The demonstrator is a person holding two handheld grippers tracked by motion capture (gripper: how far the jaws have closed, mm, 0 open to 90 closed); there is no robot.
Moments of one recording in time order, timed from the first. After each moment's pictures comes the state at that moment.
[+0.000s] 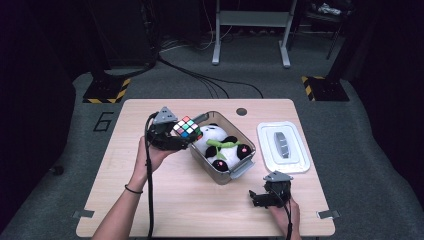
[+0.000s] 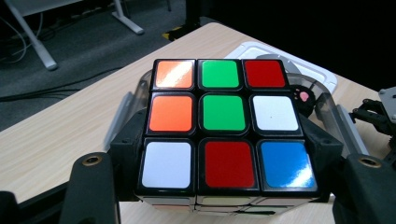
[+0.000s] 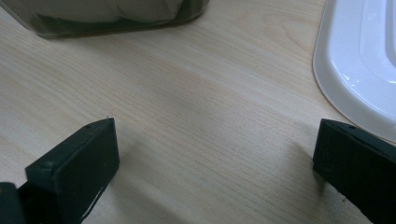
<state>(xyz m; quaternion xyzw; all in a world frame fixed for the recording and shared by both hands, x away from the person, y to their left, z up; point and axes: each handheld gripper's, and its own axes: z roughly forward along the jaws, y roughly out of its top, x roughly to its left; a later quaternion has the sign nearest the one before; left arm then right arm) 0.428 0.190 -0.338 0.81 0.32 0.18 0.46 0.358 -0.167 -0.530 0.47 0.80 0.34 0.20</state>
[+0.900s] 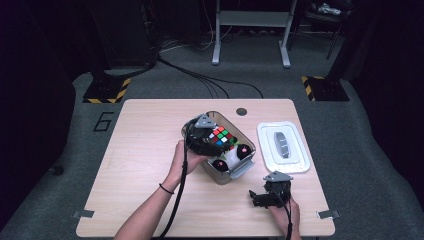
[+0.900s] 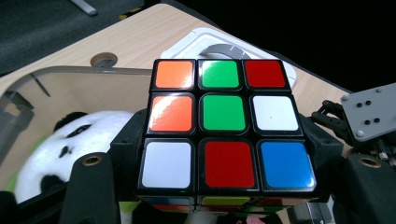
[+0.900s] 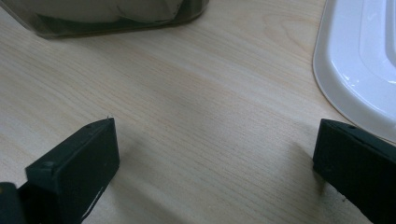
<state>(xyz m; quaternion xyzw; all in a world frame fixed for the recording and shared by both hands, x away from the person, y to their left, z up) 0.440 0.103 -0.370 0.83 0.30 0.11 0.46 0.358 -0.167 -0.530 0.47 0.79 0.34 0.20</state>
